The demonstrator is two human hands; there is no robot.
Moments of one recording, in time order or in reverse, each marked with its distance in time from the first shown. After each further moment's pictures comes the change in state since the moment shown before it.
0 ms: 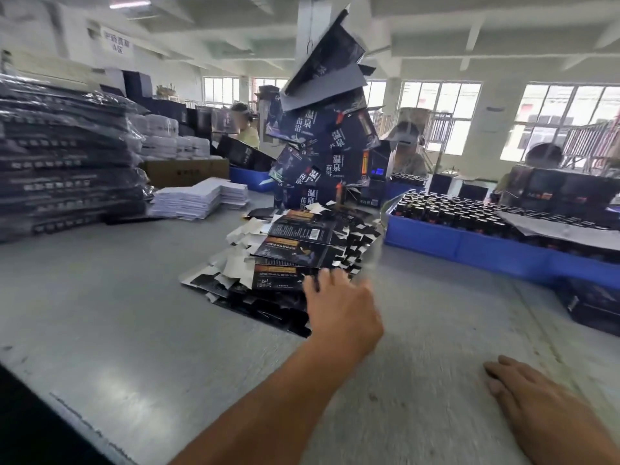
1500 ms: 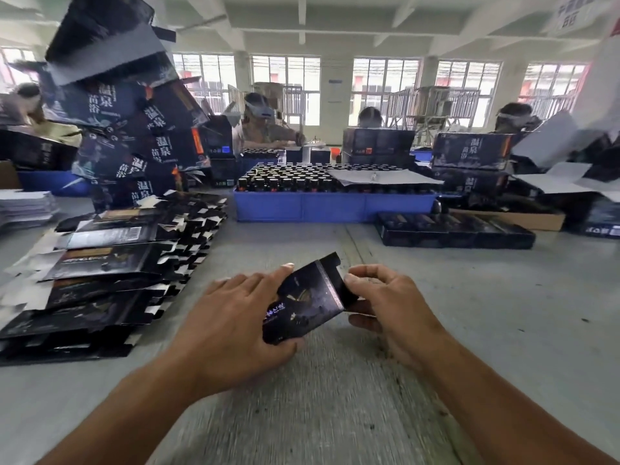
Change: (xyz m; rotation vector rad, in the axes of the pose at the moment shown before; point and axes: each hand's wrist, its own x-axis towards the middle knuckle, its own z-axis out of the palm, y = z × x) left_hand -0.040 0.056 -0.012 -0.156 0.026 0.623; right_hand -0.022 0.017 -0.037 1.350 0.181 0.309
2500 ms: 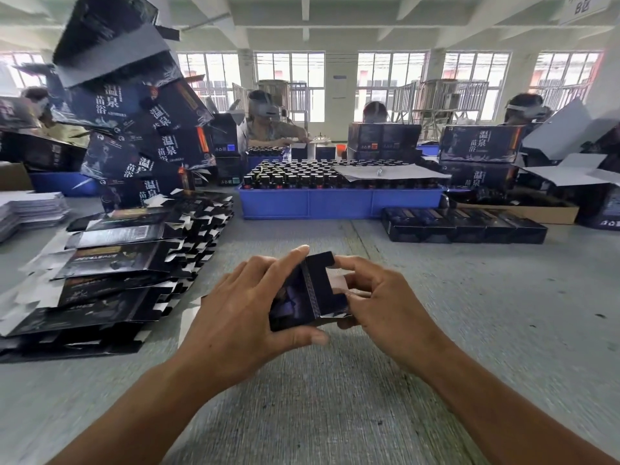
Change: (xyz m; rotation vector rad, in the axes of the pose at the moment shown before) left_hand 0.000 0.000 0.005 -0.115 0.201 0.094; right_hand -0.018 -0.005 0.012 -0.253 -0.202 -0.304
